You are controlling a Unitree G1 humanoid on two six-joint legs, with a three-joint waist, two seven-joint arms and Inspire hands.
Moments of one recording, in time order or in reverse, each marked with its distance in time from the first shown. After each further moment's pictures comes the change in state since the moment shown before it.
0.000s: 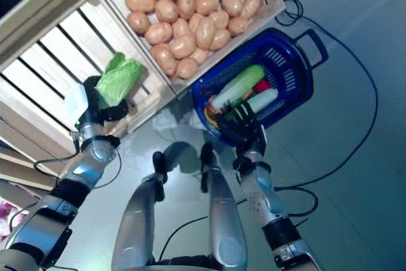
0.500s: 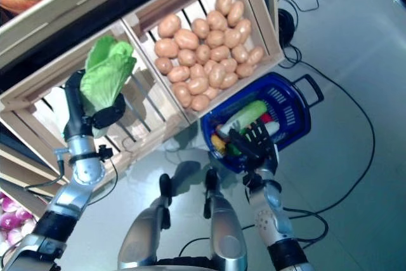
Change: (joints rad) left arm 0.353 -0.029 0.251 -0.514 -0.122 -0.241 -0.149; right arm 0.189 0.032 -0.135 -0.065 -0.032 -0.003 0.004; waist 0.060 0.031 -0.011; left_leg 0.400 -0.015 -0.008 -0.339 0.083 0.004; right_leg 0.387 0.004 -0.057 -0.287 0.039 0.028
